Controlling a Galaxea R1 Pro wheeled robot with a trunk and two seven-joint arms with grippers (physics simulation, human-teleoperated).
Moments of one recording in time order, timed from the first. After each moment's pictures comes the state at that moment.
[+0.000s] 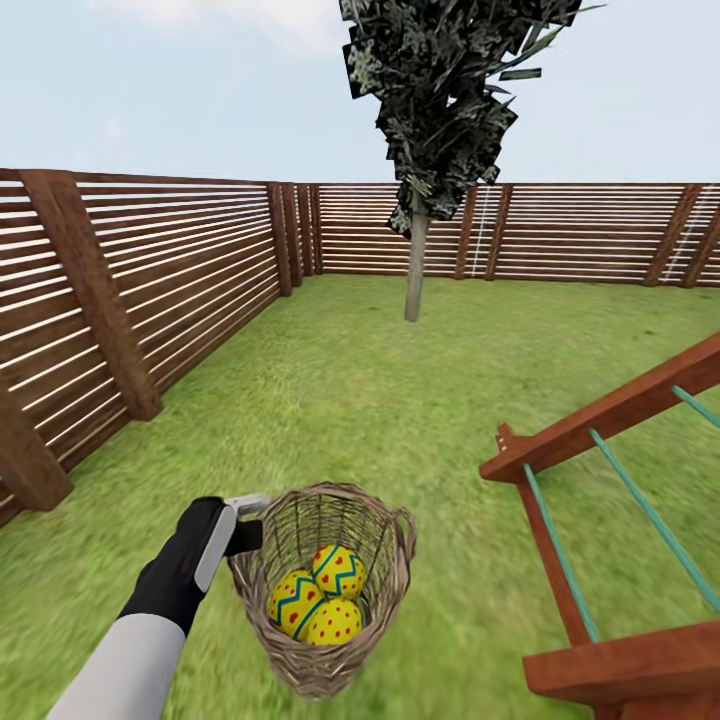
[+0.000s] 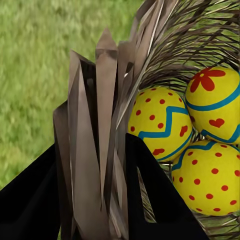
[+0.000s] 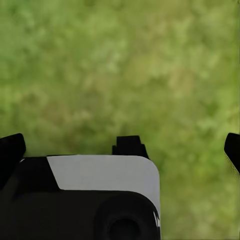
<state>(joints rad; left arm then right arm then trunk) -0.63 -0.04 0.06 -0.97 0.24 1.00 0.27 -0.30 -0.02 -0.13 0.04 0.08 -0.16 0.01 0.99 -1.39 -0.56</state>
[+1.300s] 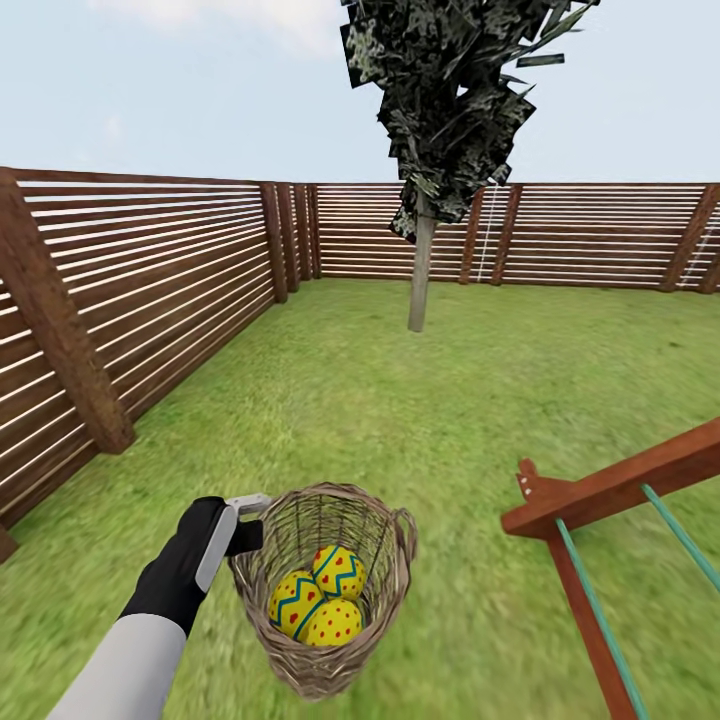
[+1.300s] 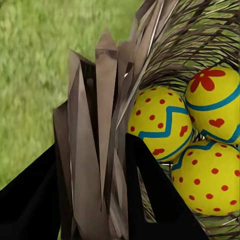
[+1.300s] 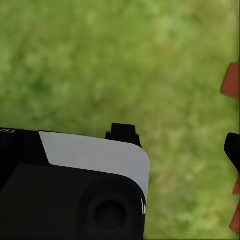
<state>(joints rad) -0.63 -0.04 0.06 -0.97 0.23 1.00 0.27 -0.28 -0.02 -0.13 0.04 0.23 -0.16 0.01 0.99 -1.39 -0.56</state>
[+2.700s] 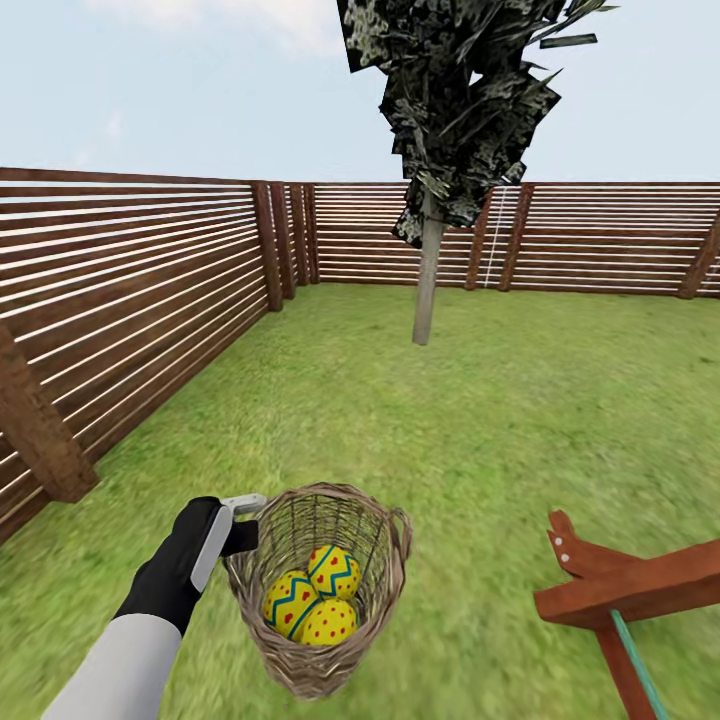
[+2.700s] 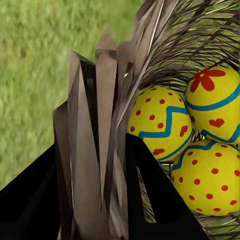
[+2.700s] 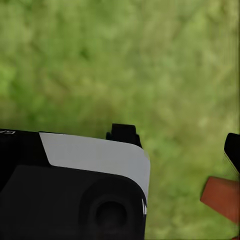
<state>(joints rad) -0.63 -0.03 0.06 -0.97 0.23 1.00 0.27 -0.28 -0.02 -0.13 0.04 0.22 -0.16 0.01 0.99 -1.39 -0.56</state>
